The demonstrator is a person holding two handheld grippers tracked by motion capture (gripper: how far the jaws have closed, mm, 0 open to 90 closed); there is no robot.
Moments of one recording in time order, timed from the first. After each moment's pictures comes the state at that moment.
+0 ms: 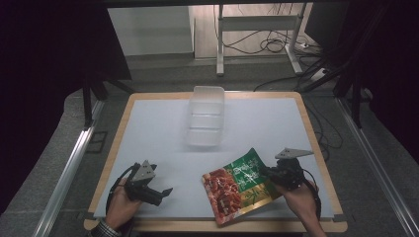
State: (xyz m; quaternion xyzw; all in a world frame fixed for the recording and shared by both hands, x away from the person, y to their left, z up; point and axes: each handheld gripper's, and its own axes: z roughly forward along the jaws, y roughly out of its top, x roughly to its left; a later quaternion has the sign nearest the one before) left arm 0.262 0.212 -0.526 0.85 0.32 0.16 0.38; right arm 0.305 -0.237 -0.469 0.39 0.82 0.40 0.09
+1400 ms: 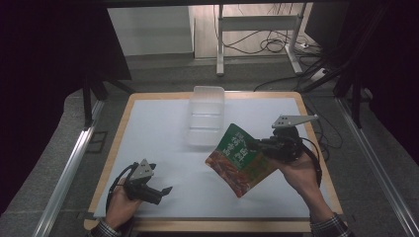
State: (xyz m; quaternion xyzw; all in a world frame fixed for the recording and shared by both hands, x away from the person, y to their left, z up) left arm 0.263 0.214 -0.523 0.85 0.32 0.16 0.39; right arm 0.319 -0.201 -0.357 0.30 0.83 0.48 0.07
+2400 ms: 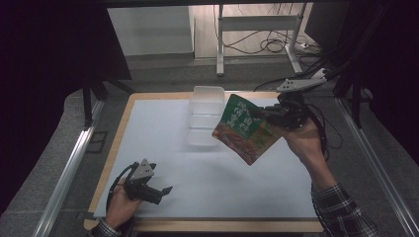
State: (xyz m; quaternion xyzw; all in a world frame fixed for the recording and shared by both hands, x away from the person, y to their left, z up) left arm 0.264 0.214 -0.524 0.85 0.32 0.16 0.39; right arm 0.362 -0.197 -0.294 0.29 0.82 0.49 0.11
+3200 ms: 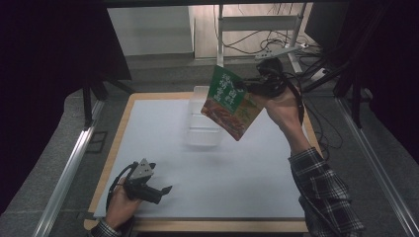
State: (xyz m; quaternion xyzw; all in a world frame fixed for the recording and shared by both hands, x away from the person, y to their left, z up) left arm 0.264 0.215 -0.523 0.85 0.32 0.16 0.39; right arm 0.423 -0.151 -0.265 0.27 0.81 0.49 0.13
